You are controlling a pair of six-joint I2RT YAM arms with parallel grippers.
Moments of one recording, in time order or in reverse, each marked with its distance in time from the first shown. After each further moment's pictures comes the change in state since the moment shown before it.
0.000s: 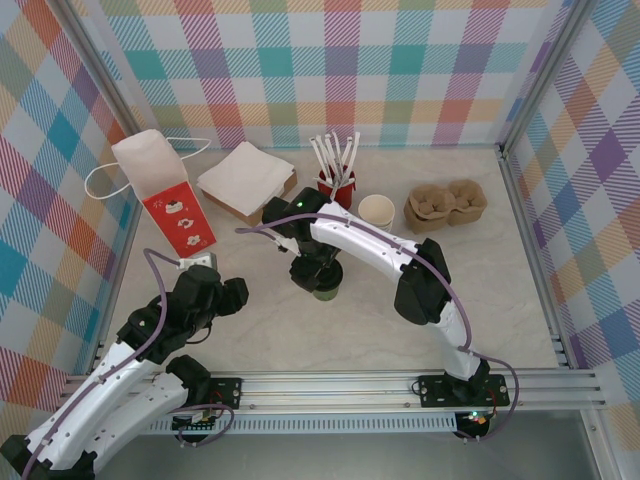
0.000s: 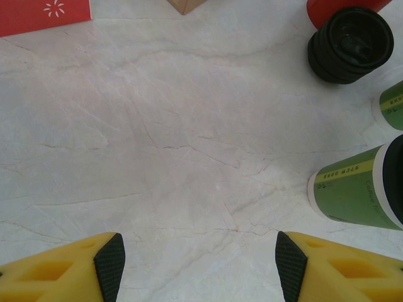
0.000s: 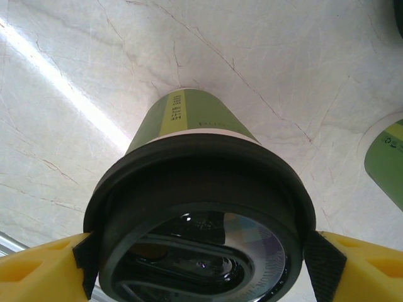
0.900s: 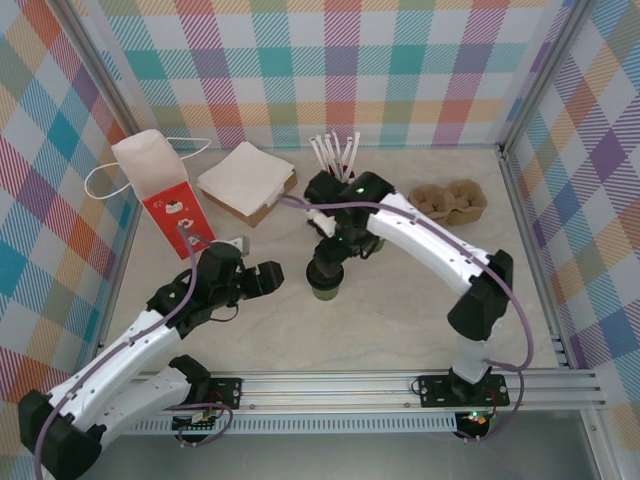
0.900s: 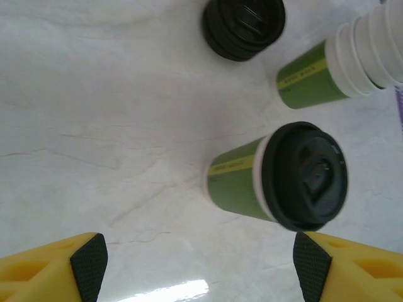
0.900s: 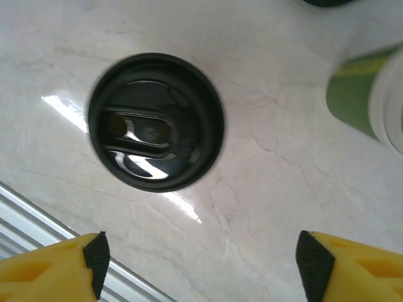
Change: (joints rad) left arm 0.000 0.279 0.039 0.327 0.323 -0.053; right arm -0.145 -0.390 -0.293 0.141 -0.111 0.130
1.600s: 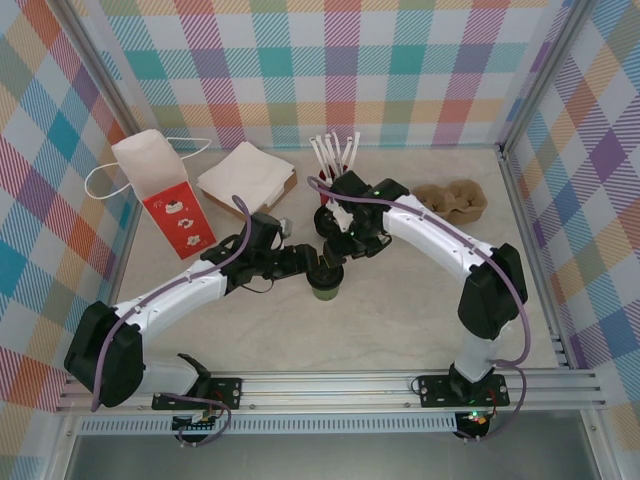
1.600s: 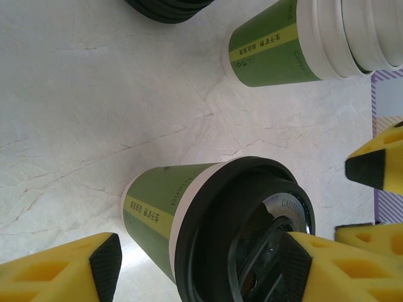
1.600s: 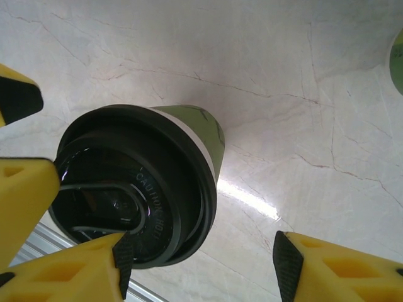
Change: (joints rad) left arm 0.000 0.442 0.150 0.217 0.219 -0.007; right arm -0.122 -0.014 -0.244 0.268 -0.227 0.174
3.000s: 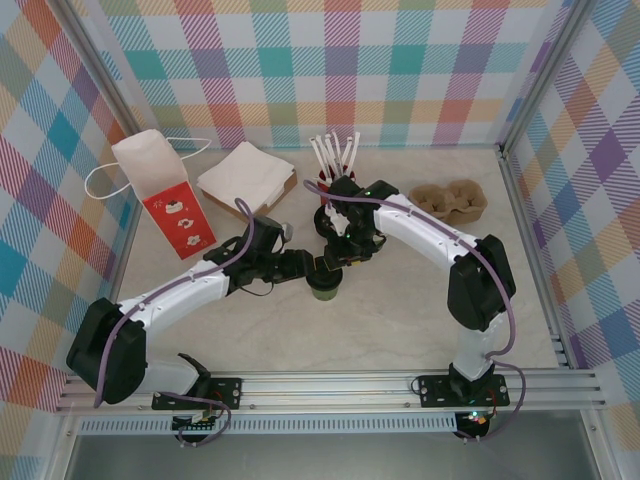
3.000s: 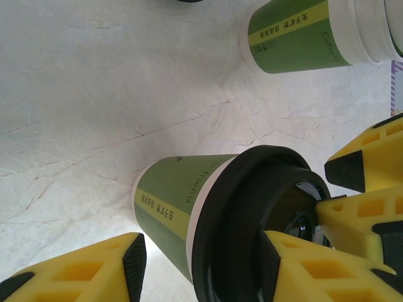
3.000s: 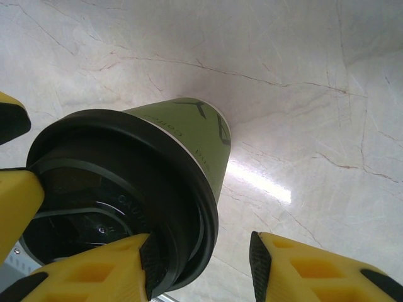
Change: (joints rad) left arm 0.000 0.017 -0.021 -0.023 -0.003 0.008; right arm -0.006 0.077 -0.003 -0.007 -0.058 0.010
